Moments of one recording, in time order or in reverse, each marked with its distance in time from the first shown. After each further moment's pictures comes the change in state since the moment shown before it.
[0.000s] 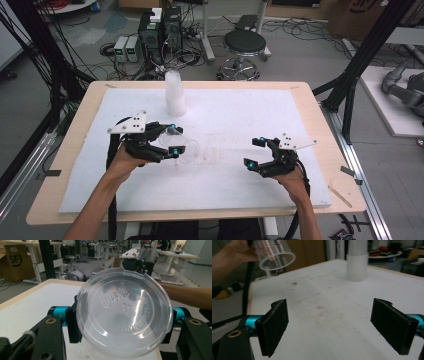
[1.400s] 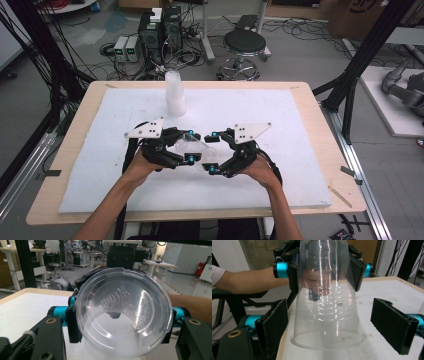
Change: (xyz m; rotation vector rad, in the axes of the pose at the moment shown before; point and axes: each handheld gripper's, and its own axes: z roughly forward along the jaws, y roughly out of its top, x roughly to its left) left arm -0.011 -0.004 0.038 -0.054 -0.107 -0.012; right arm 0.046 0.062 0.094 0.031 0.333 -0.167
